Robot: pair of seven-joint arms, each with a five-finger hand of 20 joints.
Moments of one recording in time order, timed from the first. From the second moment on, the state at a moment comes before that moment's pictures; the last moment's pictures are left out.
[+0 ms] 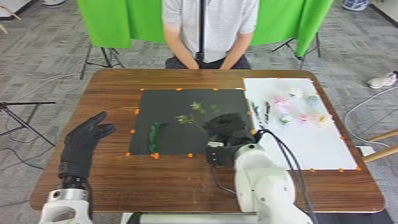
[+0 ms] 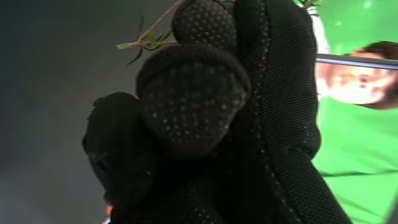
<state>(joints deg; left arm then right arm) 124.8 -74.0 -98.0 -117.7 62.7 6.6 13.4 -99.8 -84.3 66.8 -116.1 -98.5 16.4 36.7</state>
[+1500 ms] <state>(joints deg) 125.4 -73.1 -97.2 -118.4 62.9 6.9 12.3 -95.9 -85.2 58.9 -108.5 -96.6 21.5 39.6</state>
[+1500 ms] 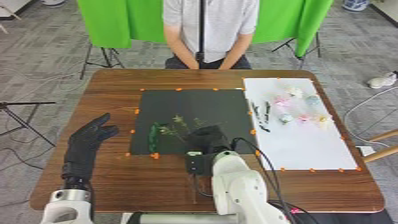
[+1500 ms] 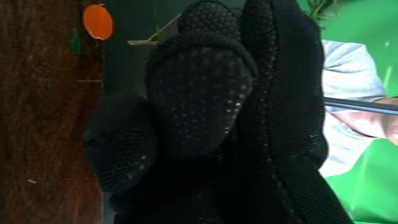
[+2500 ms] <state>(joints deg) 125.4 -73.0 -97.2 -118.5 63.0 6.9 11.8 -95.8 -85.2 59.7 -108.5 -97.5 16.4 39.2</state>
